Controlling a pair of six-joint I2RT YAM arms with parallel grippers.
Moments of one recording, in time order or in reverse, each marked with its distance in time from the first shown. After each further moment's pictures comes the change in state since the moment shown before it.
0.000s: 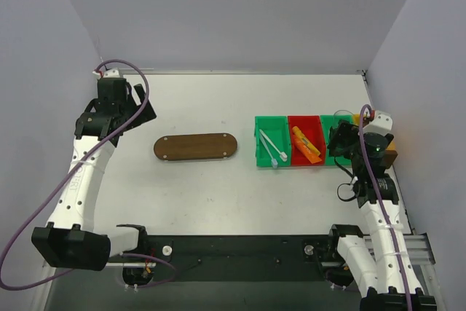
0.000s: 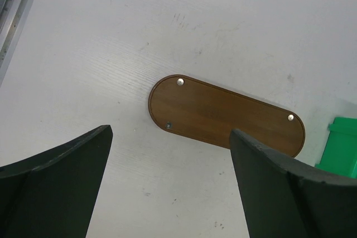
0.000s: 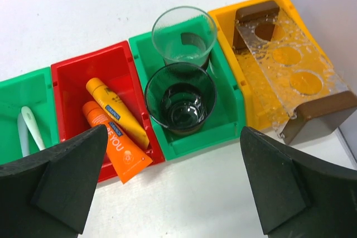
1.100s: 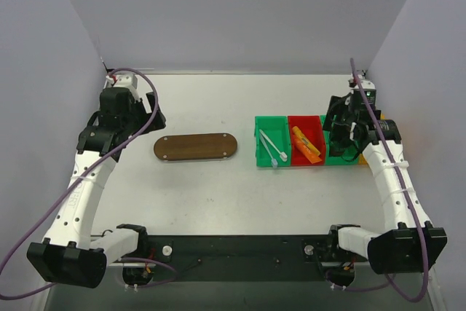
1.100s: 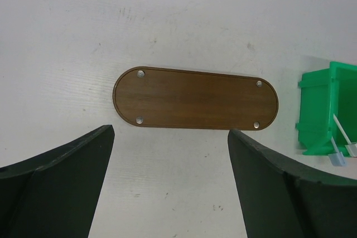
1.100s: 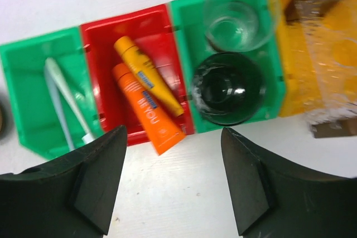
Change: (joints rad) left arm -0.050 -0.111 -0.120 0.110 0.166 0.085; right arm 0.145 0.466 0.518 -0.443 -0.075 0.038
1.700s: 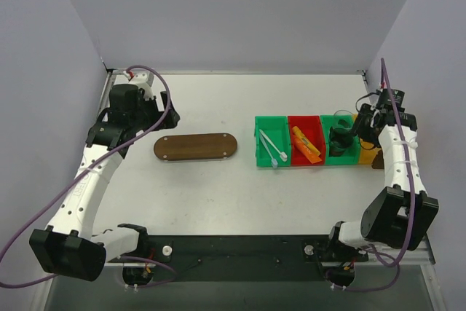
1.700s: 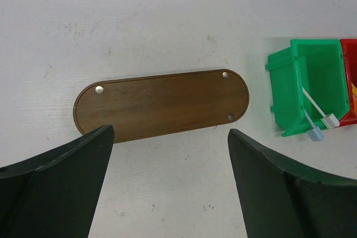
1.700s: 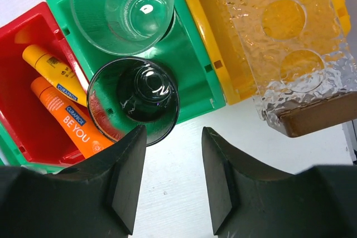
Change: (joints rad) left arm -0.043 0.038 -0.020 0.113 0.132 0.056; right arm -0.364 0.183 0.030 -0.036 -0.103 -0.060
